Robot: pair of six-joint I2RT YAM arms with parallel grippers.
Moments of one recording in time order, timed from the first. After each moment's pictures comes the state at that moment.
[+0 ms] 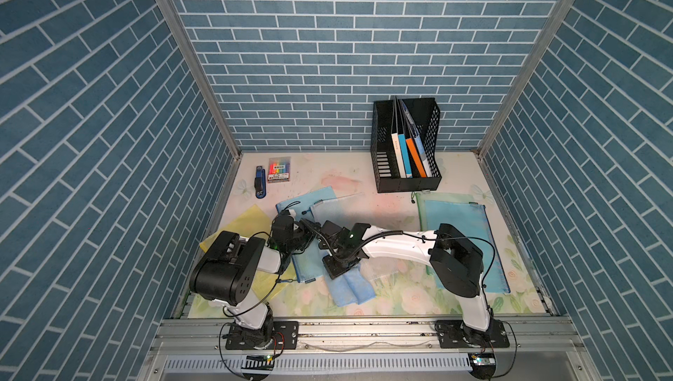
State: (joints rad) left arm -0.23 1.63 0.34 0.79 0.38 -1.15; right arm 1.19 2.03 1.46 -0.66 -0.21 0.53
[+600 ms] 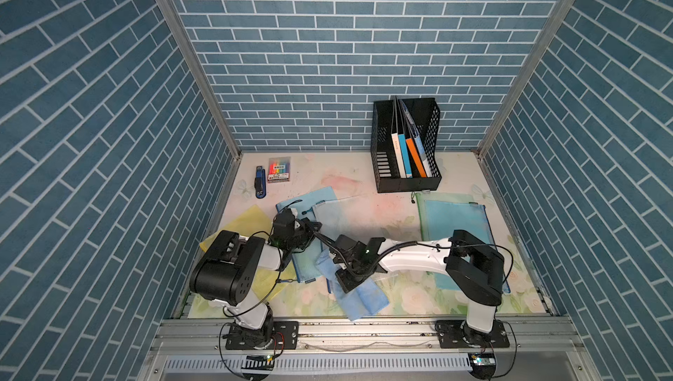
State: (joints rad) left arm -0.23 1.63 0.38 0.72 0.40 -1.12; right arm 1.21 1.84 1.13 -0.54 -0.19 0.55
